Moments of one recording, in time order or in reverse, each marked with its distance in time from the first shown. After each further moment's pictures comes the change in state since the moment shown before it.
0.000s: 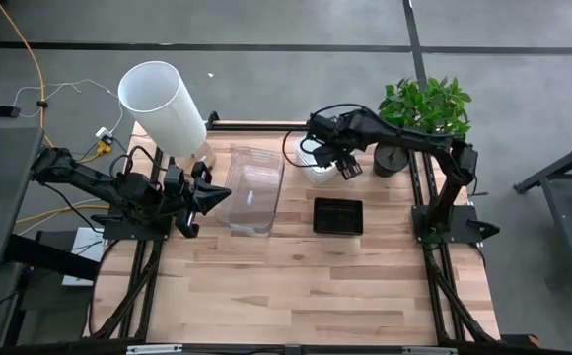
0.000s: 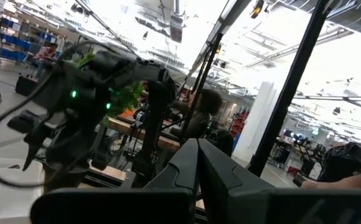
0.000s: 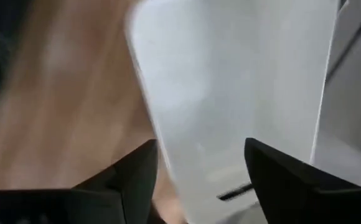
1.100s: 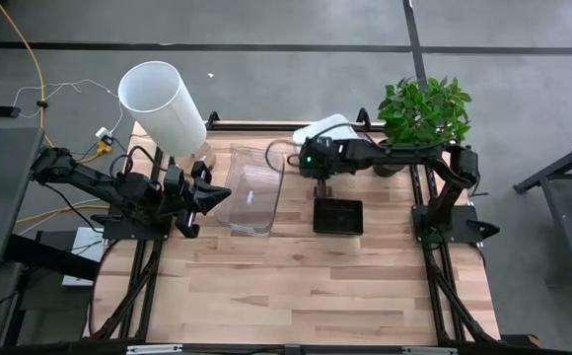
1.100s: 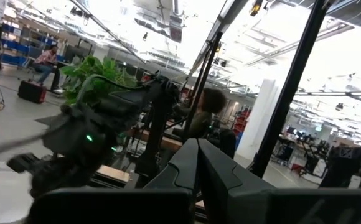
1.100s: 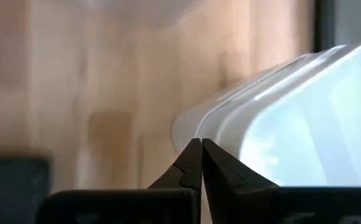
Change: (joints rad) left arm 0.000 0.000 0.000 0.000 0.000 0.028; right arm 0.102 -0.015 -0.300 0.530 -0.064 0.456
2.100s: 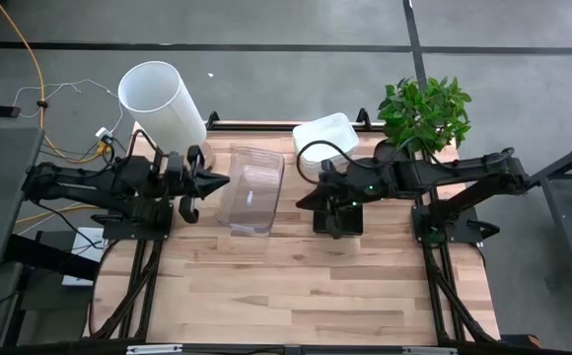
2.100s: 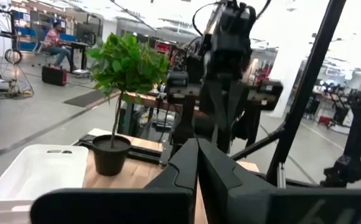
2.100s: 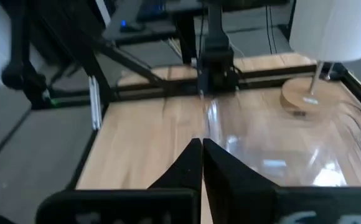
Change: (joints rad) left arm 0.248 -0.110 0.085 -0.391 0.232 0.041; right arm 0.383 -0.388 0.000 0.359 -0.205 0.547
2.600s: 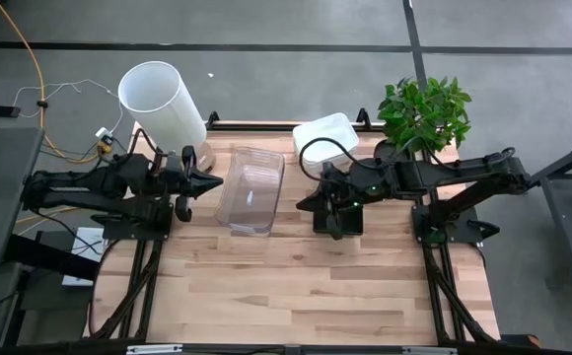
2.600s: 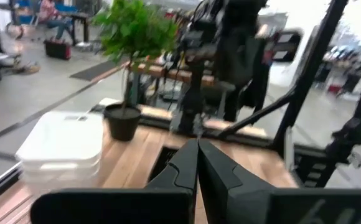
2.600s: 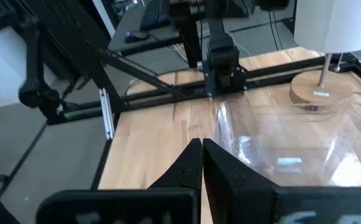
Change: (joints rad) left arm 0.083 -0.099 0.000 -0.235 0.087 0.008; right arm 0.018 -0.008 0.000 0.015 -0.004 0.097
